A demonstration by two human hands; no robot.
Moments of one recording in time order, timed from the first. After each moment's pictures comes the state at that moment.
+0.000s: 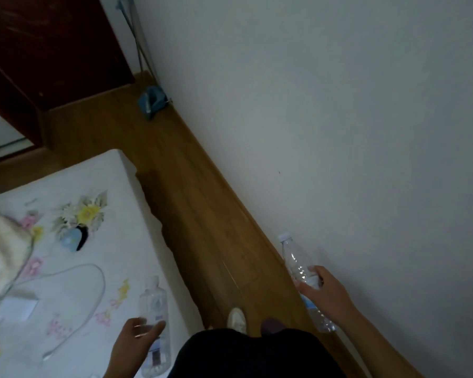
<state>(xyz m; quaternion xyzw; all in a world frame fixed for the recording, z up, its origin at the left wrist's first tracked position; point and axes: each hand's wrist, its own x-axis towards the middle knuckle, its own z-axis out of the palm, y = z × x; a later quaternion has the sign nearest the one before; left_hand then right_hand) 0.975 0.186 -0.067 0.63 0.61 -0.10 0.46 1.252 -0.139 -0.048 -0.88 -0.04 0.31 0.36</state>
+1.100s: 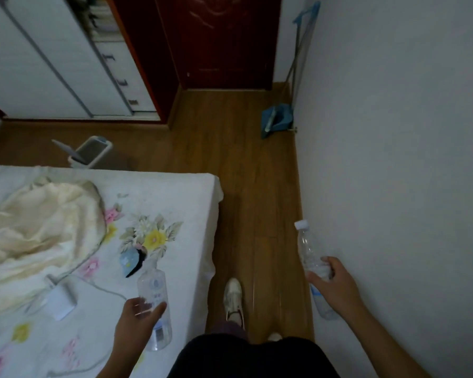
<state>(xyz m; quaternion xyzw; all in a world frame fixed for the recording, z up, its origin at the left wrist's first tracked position) 1.182 0.482 -0.057 0.44 0.78 0.10 0.42 1.601 0.361 -0.054 -0.82 -0.25 0.39 0.33</state>
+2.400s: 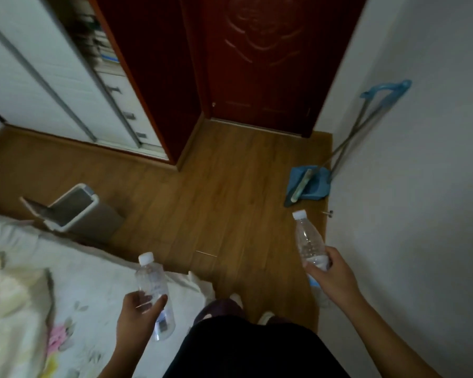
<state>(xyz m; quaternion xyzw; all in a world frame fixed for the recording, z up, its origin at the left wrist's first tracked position) 1.453 1.014 -0.043 0.36 0.83 0.16 0.41 1.867 1.000 -0.040 -0.80 -0.34 0.41 0.27</state>
